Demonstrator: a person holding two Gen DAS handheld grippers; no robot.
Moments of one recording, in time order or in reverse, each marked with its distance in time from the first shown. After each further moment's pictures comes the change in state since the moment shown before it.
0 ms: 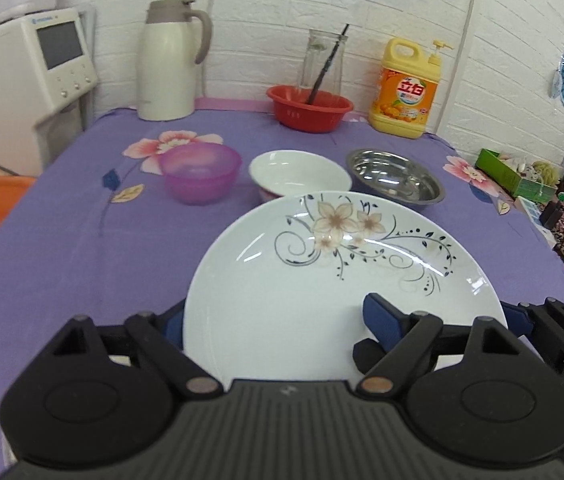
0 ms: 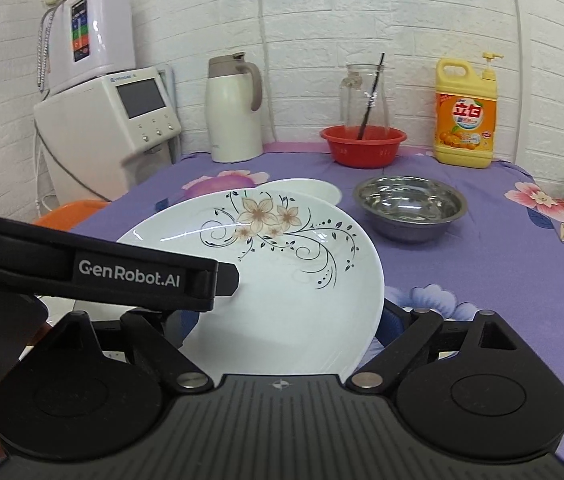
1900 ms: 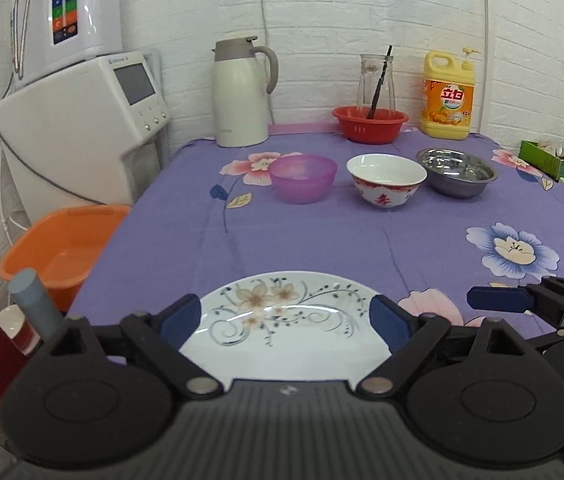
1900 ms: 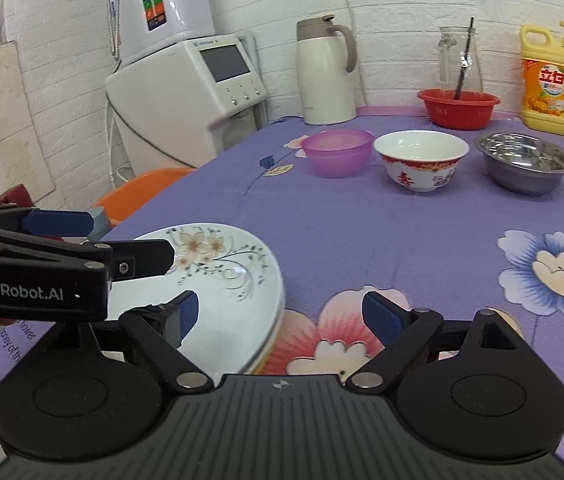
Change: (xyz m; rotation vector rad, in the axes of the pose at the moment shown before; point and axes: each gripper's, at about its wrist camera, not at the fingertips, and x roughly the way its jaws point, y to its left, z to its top) left arm -0.062 0.053 -0.036 0.090 -0.098 0.141; right arm 0.010 0.059 -0.028 0.016 0.072 0.183
